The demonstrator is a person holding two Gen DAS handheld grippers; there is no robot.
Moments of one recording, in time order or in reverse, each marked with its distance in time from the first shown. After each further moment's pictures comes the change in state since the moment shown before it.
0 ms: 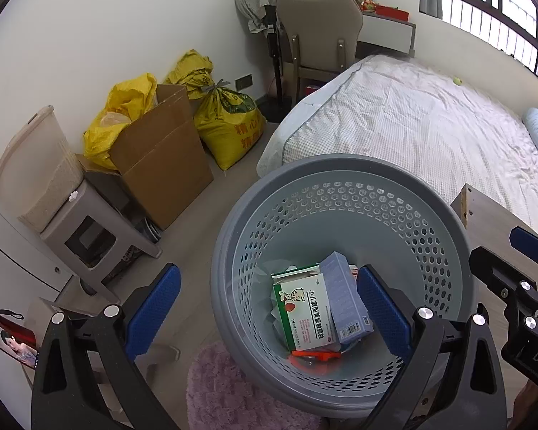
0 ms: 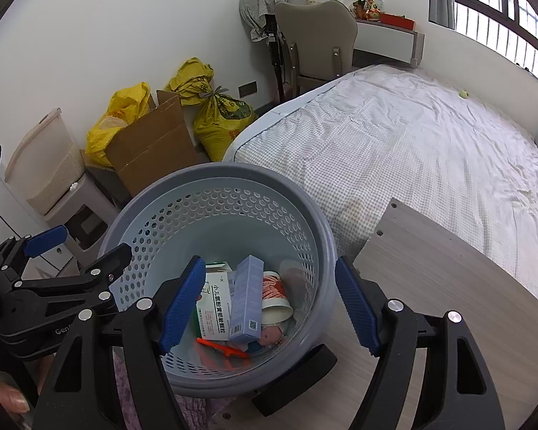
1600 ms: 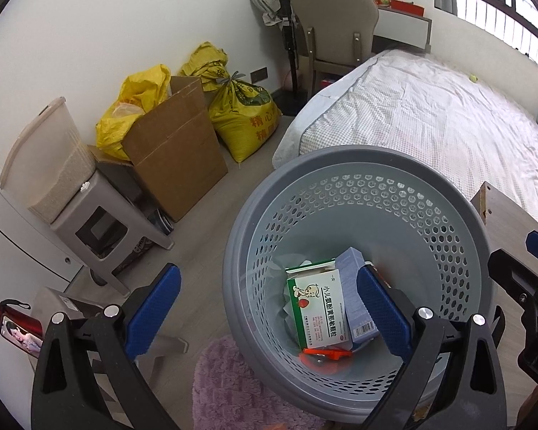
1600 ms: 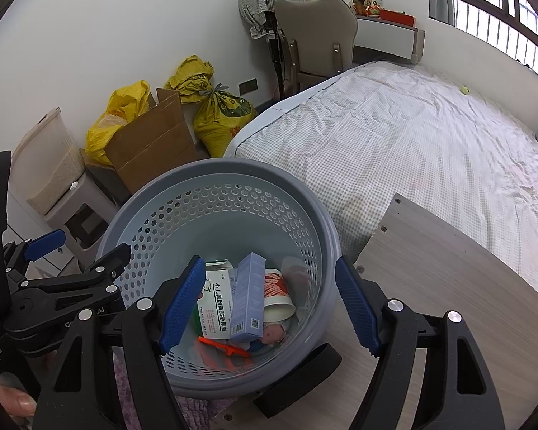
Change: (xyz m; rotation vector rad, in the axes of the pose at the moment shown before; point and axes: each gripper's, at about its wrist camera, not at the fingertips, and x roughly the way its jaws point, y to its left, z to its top) left arm 0.011 0.005 0.000 -0.026 0.031 0.058; right arm 0.006 0.005 0.002 0.010 0.010 0.001
